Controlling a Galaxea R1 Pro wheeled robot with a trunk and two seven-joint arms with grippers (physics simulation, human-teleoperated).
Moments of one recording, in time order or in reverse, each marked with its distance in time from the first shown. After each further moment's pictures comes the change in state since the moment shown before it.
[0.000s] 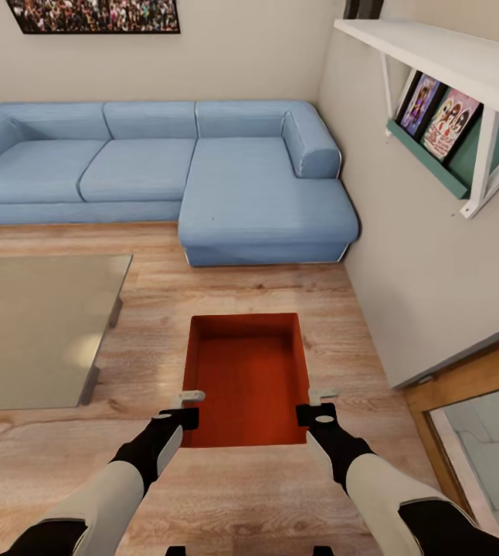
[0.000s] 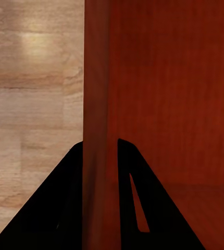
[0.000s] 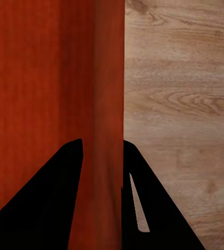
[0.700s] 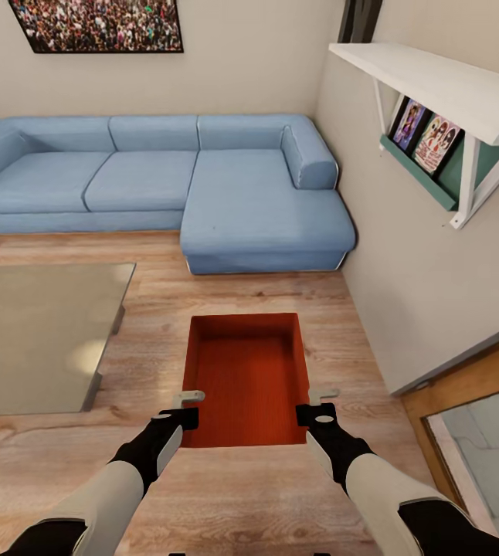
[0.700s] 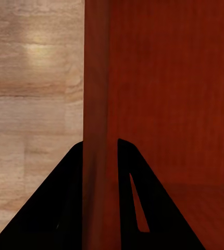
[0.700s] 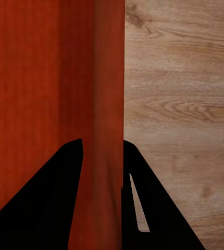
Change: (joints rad) left arm 0.000 0.001 -0.002 0.000 0.003 0.000 -0.001; right arm 0.000 0.001 -0.001 0.000 0.001 0.001 -0.001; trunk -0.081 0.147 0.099
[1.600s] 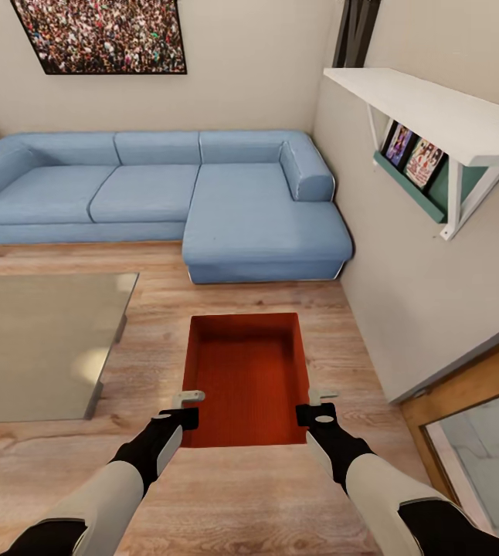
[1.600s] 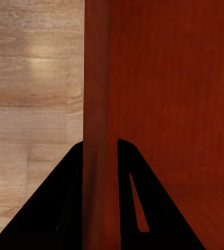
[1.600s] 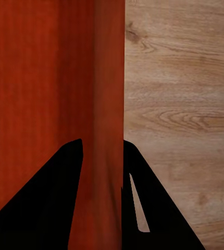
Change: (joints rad) left arm 0.000 0.000 0.000 0.000 0.000 -0.002 0.000; right arm 0.000 0.000 0.000 0.000 0.000 -0.001 0.000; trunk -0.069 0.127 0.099
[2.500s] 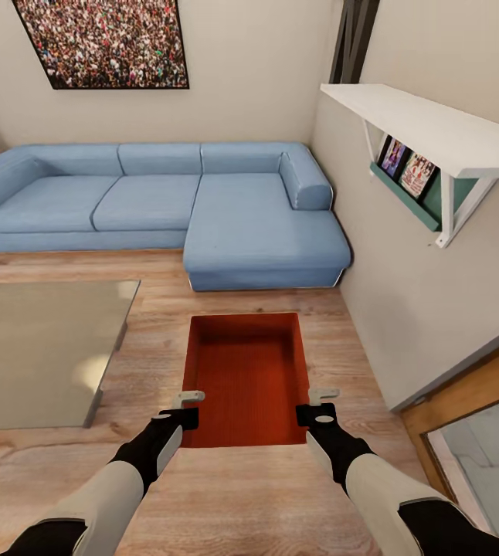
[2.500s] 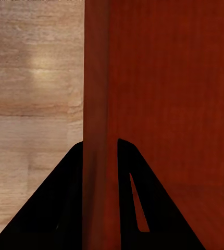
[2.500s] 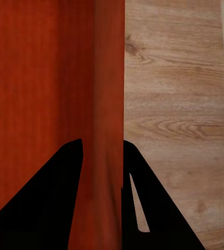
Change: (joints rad) left arm 0.000 0.000 0.000 0.000 0.000 0.001 0.000; right arm 0.000 0.000 0.000 0.000 0.000 0.001 0.000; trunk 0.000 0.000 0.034
